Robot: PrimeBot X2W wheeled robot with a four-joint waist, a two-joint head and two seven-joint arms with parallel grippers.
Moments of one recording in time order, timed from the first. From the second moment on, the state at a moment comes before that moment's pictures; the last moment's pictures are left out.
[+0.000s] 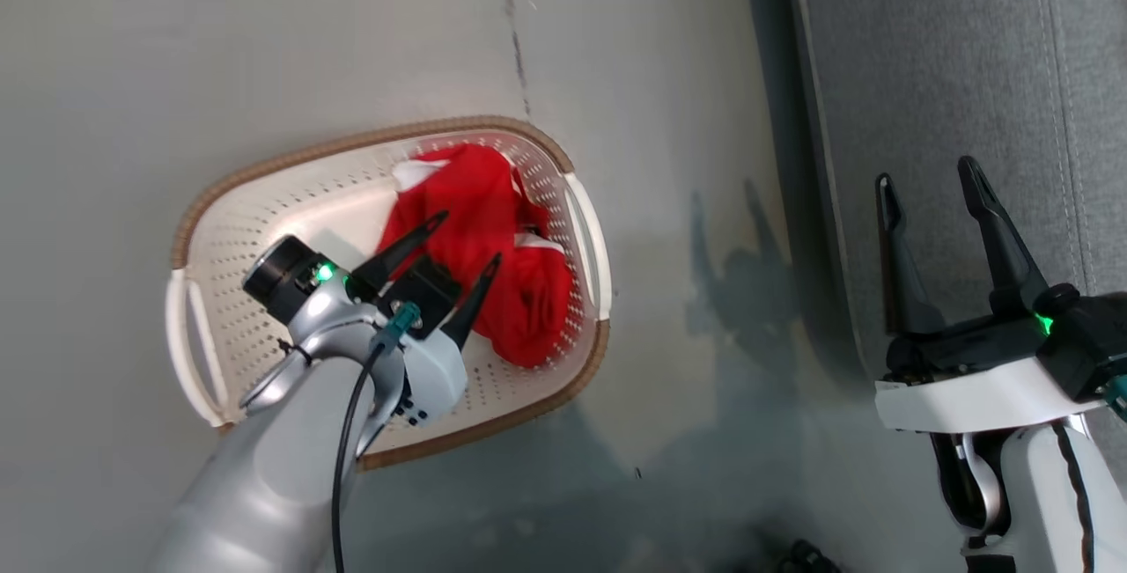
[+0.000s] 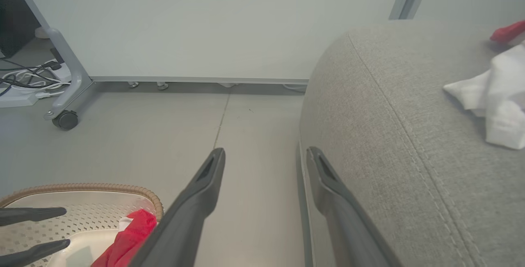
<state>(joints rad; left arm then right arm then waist) -0.63 0.11 -0.53 0.77 0.07 -0.10 -0.26 -0.25 -0.06 0.05 0.05 0.12 0.13 -0.26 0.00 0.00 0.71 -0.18</state>
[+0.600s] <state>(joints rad) -0.92 0.07 -0.46 1.25 -0.05 -0.07 -0.18 -0.30 -0.05 0.13 0.04 0.21 0.13 -0.26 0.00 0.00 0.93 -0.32</state>
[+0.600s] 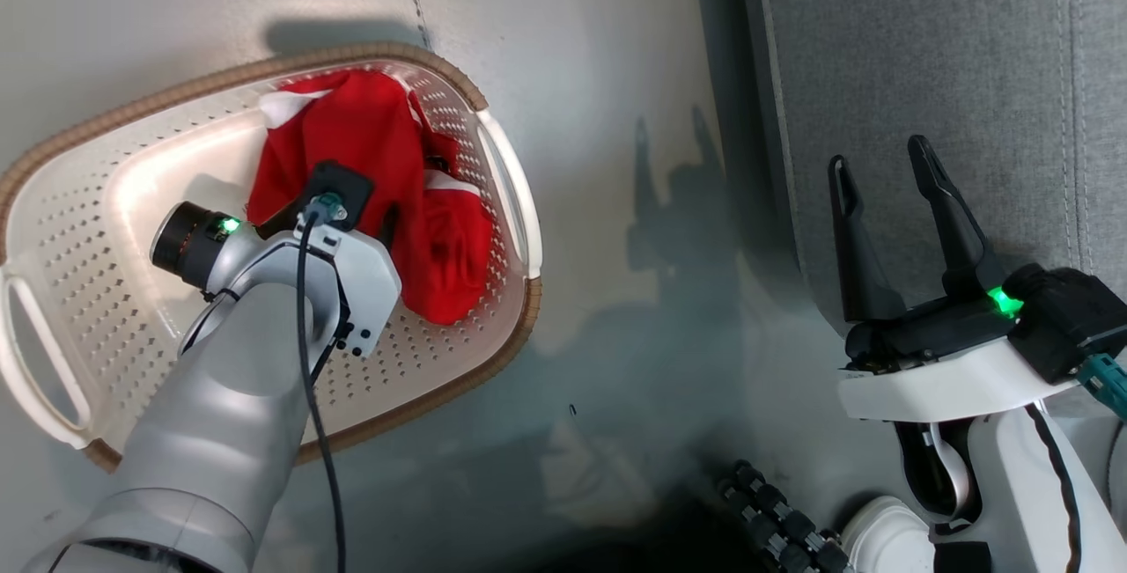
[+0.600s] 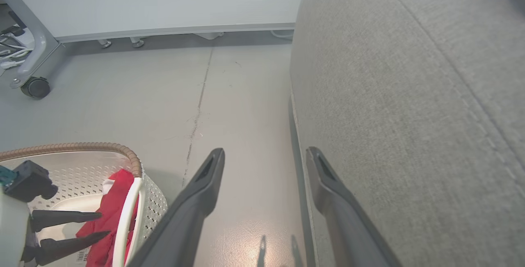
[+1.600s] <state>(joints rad) -1.03 0.09 -0.62 1.29 0.03 -0.04 0.00 -0.26 -0.05 0.20 0.04 0.24 0.13 -0.26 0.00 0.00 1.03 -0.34</state>
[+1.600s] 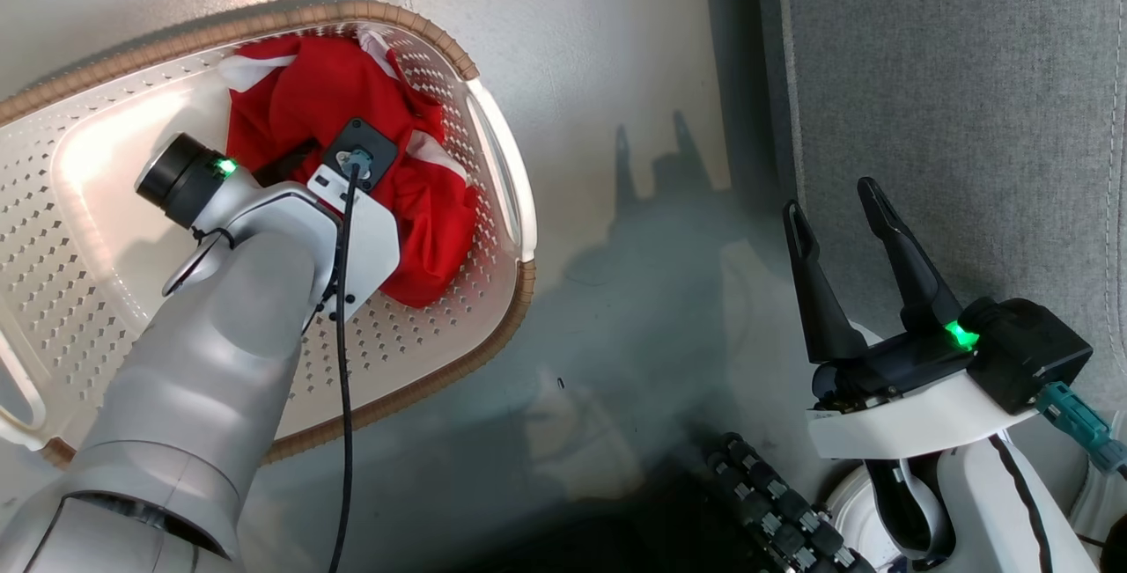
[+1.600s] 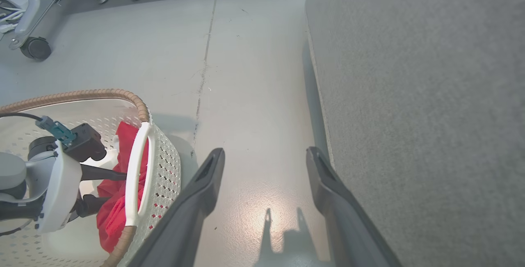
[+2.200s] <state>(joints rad) -1.08 0.08 -0.69 1.29 0.04 -0.05 0.13 -0.24 -0.05 0.22 0.01 0.24 0.13 -0.26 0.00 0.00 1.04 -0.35</state>
